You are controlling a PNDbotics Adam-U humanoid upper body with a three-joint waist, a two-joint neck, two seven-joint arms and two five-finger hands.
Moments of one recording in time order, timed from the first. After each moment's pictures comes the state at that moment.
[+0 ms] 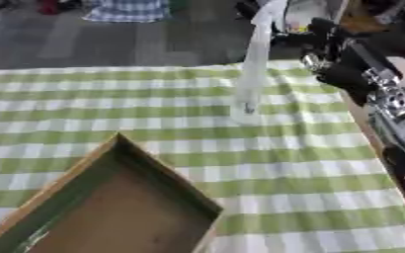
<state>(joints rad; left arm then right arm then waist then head) -0.08 0.29 0.23 -1.90 0.26 -0.02 0.27 -0.54 -0.73 -0.10 -1.61 -0.24 0.14 0.05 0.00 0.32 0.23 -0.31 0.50</state>
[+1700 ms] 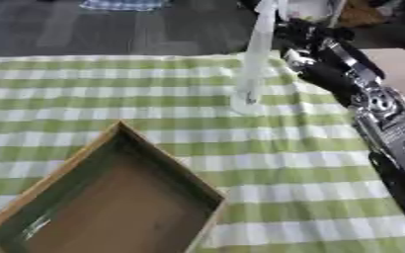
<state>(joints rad) -0.09 0.29 0.22 -1.90 0.26 -0.01 0.25 -0.51 -0.65 -0.04 -1.76 -0.10 0.26 0.02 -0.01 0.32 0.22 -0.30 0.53</state>
